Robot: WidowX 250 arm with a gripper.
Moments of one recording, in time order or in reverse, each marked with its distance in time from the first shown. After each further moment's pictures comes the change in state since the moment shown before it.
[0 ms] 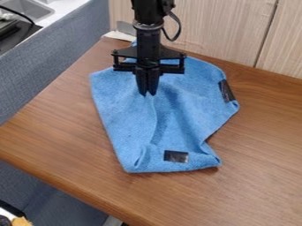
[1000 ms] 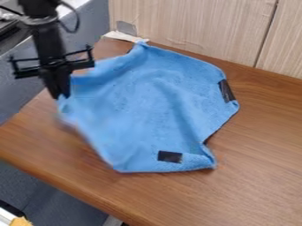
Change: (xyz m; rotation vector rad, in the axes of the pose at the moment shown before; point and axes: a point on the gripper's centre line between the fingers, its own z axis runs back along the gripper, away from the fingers) arm -0.044 0.125 0.023 0.014 0.007 0.350
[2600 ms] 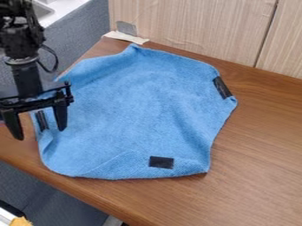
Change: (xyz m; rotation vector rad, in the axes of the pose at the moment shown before) arm -0.020 0.037 -0.040 0.094 0.165 0.149
